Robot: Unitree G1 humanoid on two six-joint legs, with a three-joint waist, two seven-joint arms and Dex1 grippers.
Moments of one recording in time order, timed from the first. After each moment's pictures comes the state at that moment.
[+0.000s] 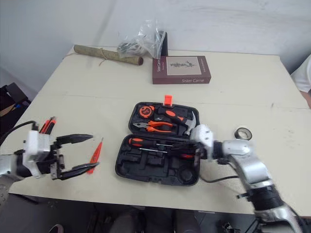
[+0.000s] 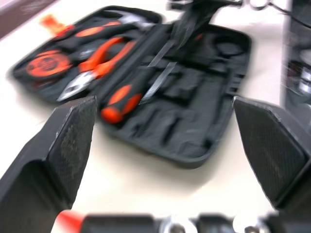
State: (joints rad) left arm 0.21 0.83 0.52 -0.31 -0.59 0.24 -1.09; right arm -0.26 -0.73 -0.03 -0.12 0.42 0.30 1.14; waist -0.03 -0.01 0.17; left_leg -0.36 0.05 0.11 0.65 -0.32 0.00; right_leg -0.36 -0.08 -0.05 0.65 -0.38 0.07
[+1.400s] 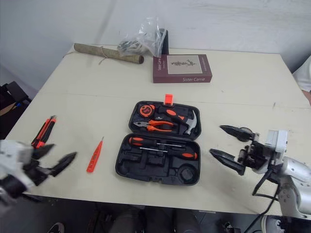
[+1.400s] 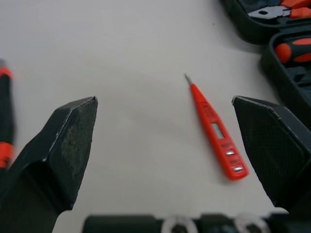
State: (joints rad) left arm 0.40 0.58 0.61 -0.77 -0.75 0.81 -0.28; right arm -0.01 -0.62 -0.33 -0.17 0.75 0.03 1.30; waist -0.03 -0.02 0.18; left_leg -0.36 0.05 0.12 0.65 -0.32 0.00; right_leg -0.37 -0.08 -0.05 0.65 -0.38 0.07
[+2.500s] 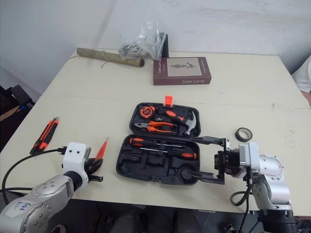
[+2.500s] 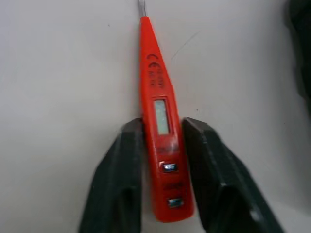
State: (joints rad) left arm 0.10 0.39 0.25 -0.84 -0.48 1.35 0.12; right arm -0.06 -0.56 -0.16 -0.12 0.69 -0.15 1.49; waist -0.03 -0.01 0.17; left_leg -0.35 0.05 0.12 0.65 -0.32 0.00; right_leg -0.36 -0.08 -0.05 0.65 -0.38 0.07
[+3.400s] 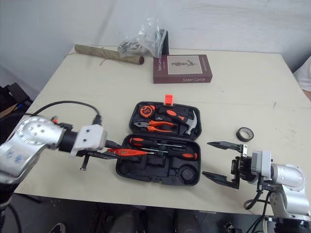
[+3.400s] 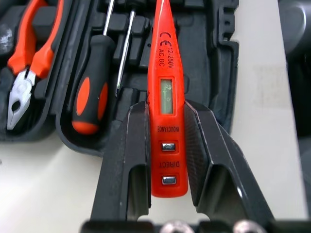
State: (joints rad) left arm -0.50 0.99 -0.22 -0.35 -0.30 0.43 -1.21; right arm 0.04 -0.67 -0.26 -0.09 0.64 -0.22 1.45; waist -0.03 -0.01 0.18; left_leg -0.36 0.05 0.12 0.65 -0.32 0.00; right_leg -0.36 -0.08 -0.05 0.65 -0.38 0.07
